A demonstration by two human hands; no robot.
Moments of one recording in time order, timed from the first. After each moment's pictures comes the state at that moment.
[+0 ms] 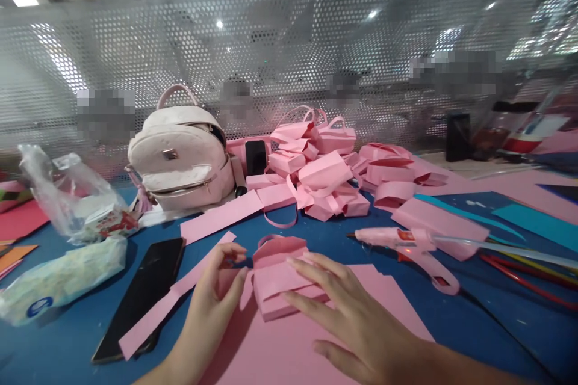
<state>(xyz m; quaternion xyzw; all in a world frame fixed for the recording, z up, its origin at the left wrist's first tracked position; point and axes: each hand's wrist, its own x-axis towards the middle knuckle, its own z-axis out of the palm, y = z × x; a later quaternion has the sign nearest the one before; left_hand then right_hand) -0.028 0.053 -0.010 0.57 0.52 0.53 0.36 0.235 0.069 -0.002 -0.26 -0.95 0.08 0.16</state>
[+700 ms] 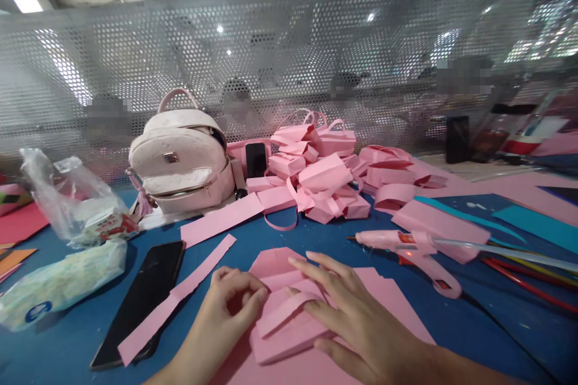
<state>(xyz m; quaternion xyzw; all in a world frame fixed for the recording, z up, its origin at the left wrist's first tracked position) -0.024 0.049 -0.007 0.64 0.56 0.37 0.37 0.231 0.069 0.007 -0.29 -0.94 0.12 0.15</state>
